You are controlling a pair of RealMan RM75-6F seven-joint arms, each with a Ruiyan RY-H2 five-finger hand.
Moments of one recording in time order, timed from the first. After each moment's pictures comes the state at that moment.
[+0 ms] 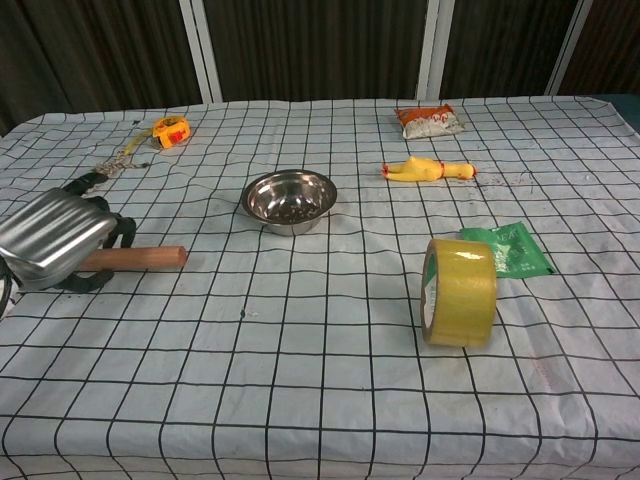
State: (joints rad) left arm -0.52 -1.81 -0.04 -0.81 1.49 1.28 0.45; right arm 0.05 -1.09 -0.08 -1.43 -1.65 1.53 0.07
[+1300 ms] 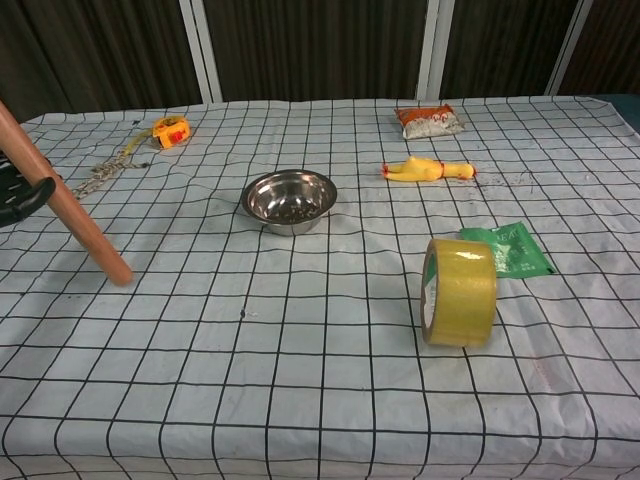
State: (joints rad) left arm -0.38 -1.91 -0.25 -0.77 1.38 1.43 -1.17; right arm 0.04 -1.09 -0.08 -1.43 -1.67 1.50 0.05
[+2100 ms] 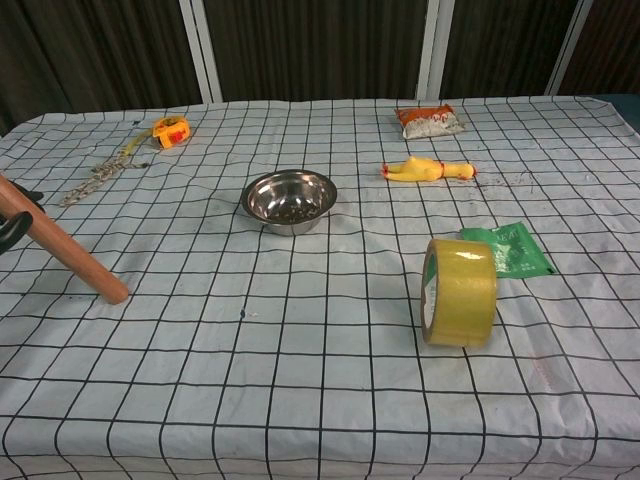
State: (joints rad) left arm -0.32 -1.99 -0.15 -0.54 1.47 1.51 -1.41; right arm 0.03 -1.09 -0.07 -1.44 -1.67 1.52 0.06
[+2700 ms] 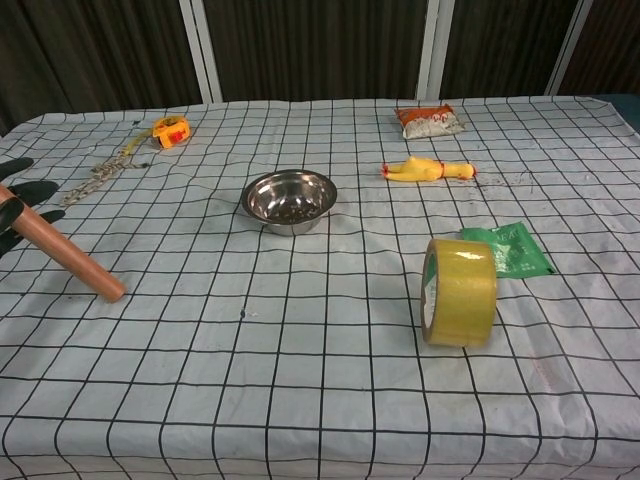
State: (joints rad) left arm -0.32 -1.82 -0.12 -0.81 1.49 1.42 -1.59; right arm 0.03 -1.09 -0.07 -1.44 -1.67 1.52 0.05
